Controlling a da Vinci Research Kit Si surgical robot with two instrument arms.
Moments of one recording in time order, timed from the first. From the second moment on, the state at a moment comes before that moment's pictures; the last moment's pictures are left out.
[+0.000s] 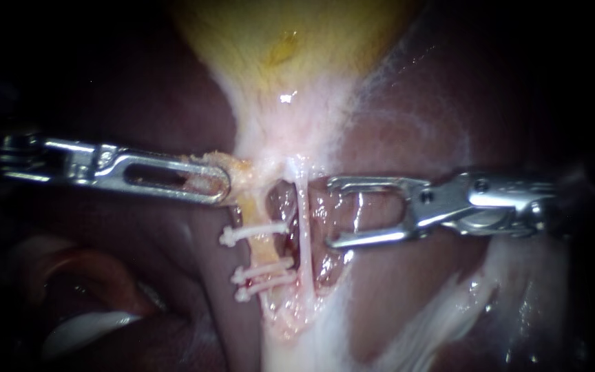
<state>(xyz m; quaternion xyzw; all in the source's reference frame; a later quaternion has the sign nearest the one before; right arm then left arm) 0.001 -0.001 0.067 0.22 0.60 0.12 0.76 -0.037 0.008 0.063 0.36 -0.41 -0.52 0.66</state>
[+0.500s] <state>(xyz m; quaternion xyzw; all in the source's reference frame) -0.001 -0.001 0.066 0.22 0.61 0.11 0.75 -0.039 0.008 0.065 0.35 -0.41 -0.52 0.66</state>
